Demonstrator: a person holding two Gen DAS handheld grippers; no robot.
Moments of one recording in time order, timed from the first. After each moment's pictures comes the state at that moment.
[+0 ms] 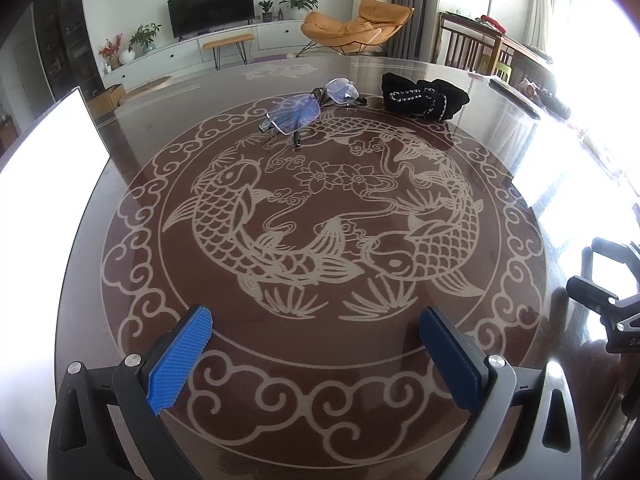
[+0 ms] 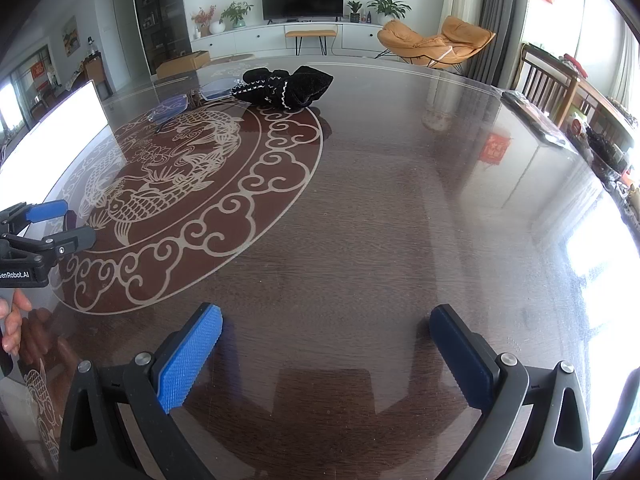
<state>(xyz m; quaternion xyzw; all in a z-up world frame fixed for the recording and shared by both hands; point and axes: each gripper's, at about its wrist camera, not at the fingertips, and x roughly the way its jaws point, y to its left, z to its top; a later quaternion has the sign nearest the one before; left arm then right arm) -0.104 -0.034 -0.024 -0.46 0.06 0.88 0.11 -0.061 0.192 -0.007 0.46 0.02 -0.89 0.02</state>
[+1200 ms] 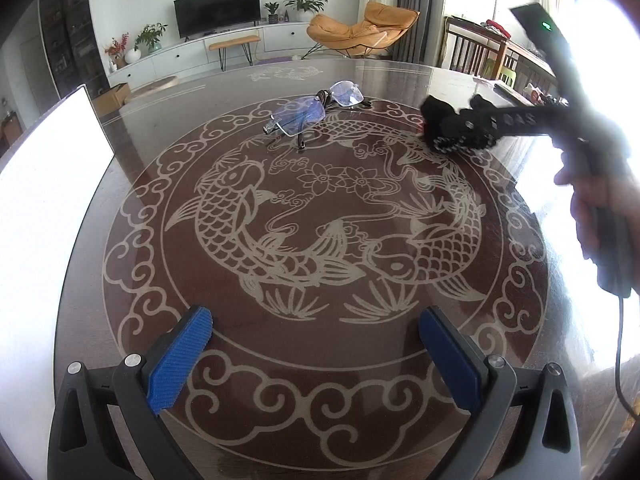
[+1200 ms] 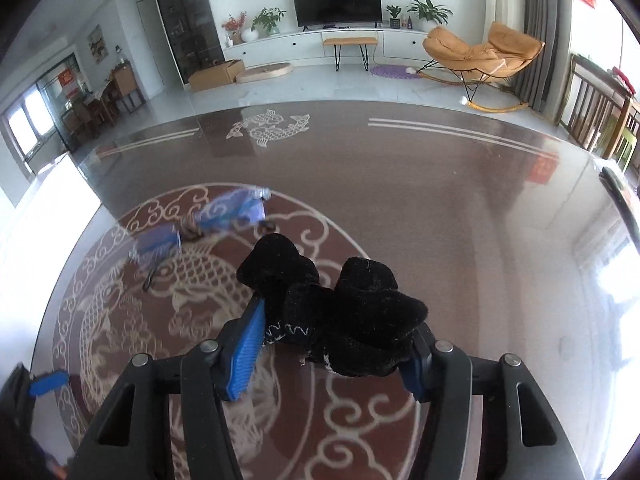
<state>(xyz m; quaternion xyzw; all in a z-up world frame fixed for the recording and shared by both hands) -0.104 -0.034 -0.024 -0.46 0.05 0.88 0.11 -0.236 0.133 0.011 0.45 0.00 -0.89 0.10</state>
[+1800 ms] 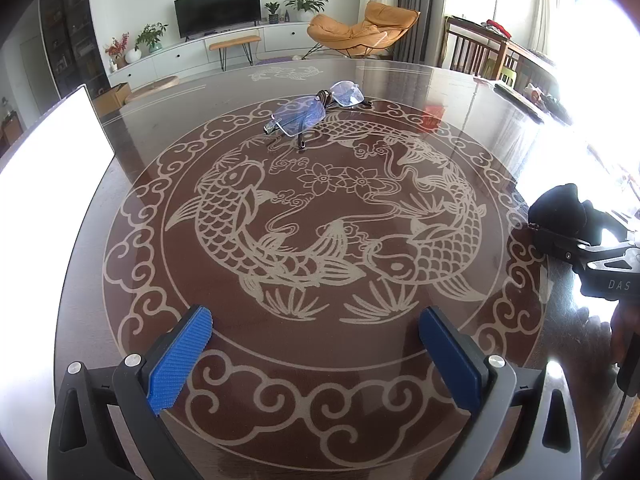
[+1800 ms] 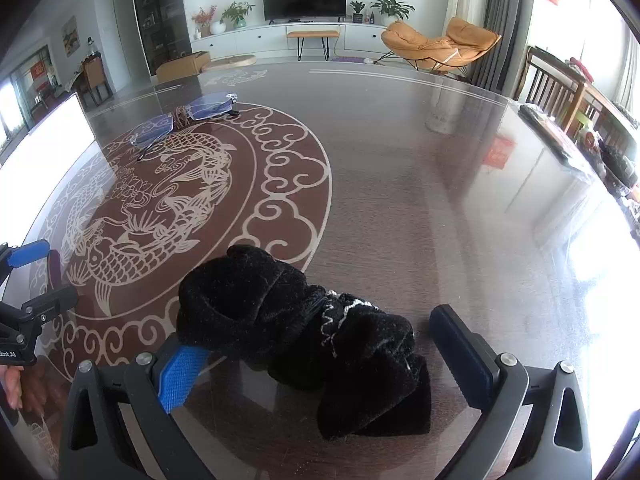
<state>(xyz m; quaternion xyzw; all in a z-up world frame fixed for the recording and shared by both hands) -0.105 -0.035 -0.025 -0.46 0.05 0.88 0.11 -0.110 0.177 -0.007 0.46 0.02 -0.89 0.02</state>
